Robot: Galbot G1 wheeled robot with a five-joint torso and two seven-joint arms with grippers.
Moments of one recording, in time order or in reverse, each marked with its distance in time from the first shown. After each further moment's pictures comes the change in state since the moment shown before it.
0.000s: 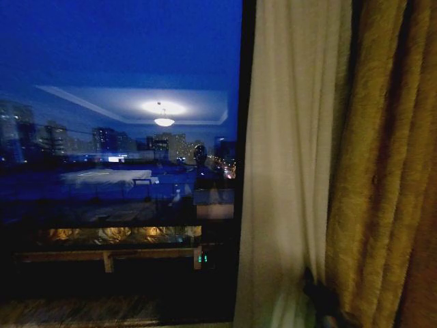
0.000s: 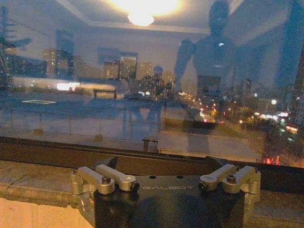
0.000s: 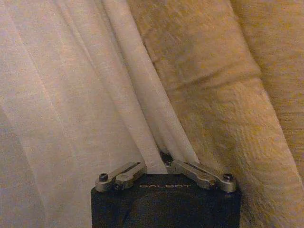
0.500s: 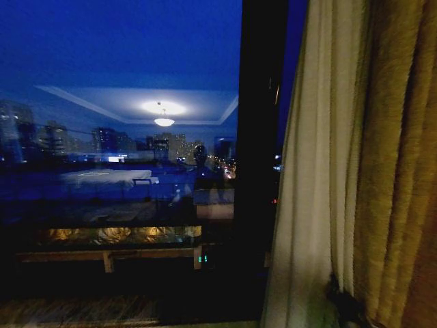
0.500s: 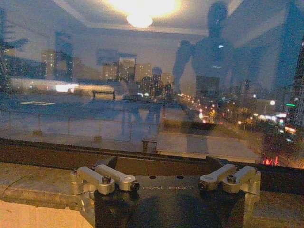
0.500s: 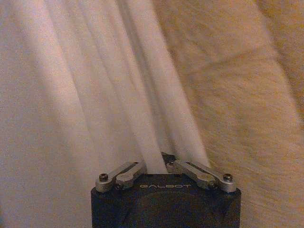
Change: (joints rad) left arm 0.000 0.001 0.003 0.001 0.001 -0.011 0.002; right arm -0.053 0.001 0.019 0.069 0.022 0.012 -0.035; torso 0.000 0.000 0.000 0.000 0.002
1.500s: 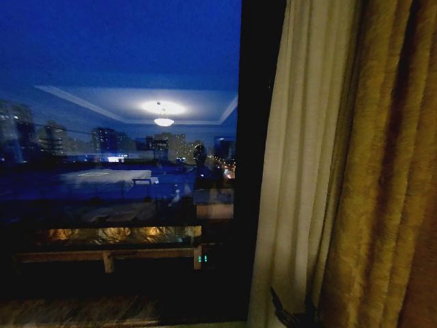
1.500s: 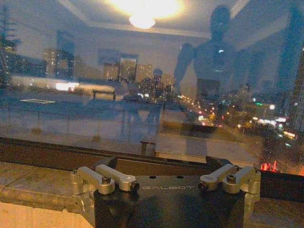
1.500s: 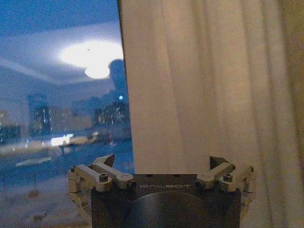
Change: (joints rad) left arm -0.015 0.016 -0.005 -0.003 -0.040 0.020 -0.002; right arm -0.377 -0.001 -0.234 0.329 -0.158 0.063 -0.187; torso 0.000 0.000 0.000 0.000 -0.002
